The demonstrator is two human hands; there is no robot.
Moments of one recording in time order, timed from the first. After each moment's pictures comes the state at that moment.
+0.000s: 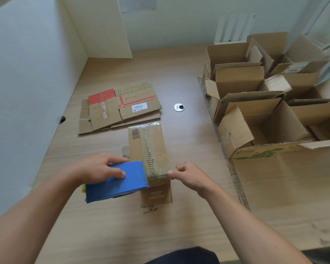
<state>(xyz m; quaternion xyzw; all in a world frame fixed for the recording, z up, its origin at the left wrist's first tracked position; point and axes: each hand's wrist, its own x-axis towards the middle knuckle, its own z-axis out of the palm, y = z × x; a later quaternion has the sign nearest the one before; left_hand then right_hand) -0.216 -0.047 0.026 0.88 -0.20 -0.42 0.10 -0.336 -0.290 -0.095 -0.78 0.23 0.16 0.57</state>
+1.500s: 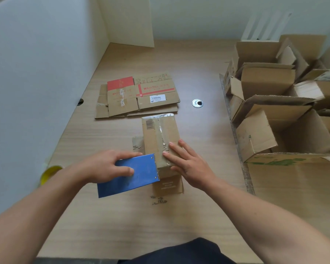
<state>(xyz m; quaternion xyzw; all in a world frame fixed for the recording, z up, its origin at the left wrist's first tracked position) -0.230 -0.005 0.009 0.88 -0.21 -0.38 0.19 -0.308 -0.281 -0.127 -0.97 -0.12 -0.02 0.23</state>
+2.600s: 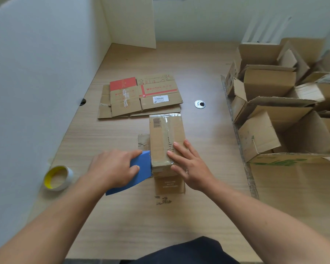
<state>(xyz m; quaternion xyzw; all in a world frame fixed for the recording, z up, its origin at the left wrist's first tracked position) -0.234 -0.005 -0.029 0.97 -0.20 -0.15 -0.02 -0.309 -0.260 -0.128 -0.95 -0.06 -0.02 0.31</state>
